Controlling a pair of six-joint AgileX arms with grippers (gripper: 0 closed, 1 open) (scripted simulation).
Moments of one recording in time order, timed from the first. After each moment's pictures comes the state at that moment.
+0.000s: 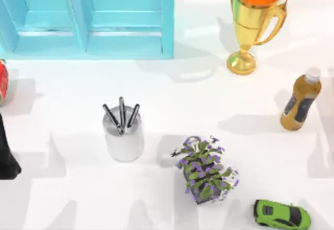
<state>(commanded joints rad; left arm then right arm) 0.00 0.00 0.00 0.00 0.00 0.00 0.00 0.00 0.00 0.00 0.00 0.00</state>
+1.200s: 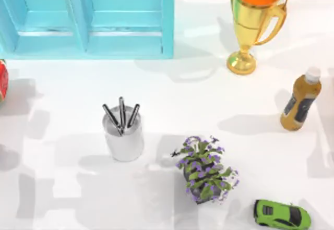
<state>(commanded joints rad) 0.17 1.33 1.08 -0.99 0.00 0.19 0.00 0.00 0.00 0.00 0.00 0.00</state>
